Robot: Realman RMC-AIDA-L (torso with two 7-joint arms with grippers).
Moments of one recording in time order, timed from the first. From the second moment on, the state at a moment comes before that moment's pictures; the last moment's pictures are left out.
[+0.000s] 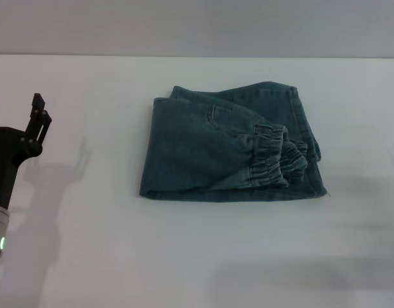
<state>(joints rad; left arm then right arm) -0.10 -2.07 -0.86 -0.61 2.33 1.21 0.15 0.16 2.08 1.04 0.29 -2.50 -1.39 0.03</state>
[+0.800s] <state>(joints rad) -0.10 -2.07 -0.84 -0.57 2.33 1.25 0.15 0.17 2.08 1.04 0.29 -2.50 -1.39 0.03</state>
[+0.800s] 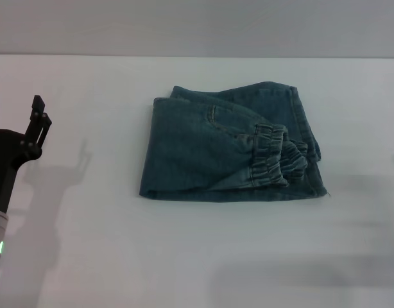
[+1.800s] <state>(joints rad) -0.11 -2.07 -0.84 -0.57 2.33 1.24 0.15 0.17 2.08 1.04 0.29 -2.50 -1.39 0.03</state>
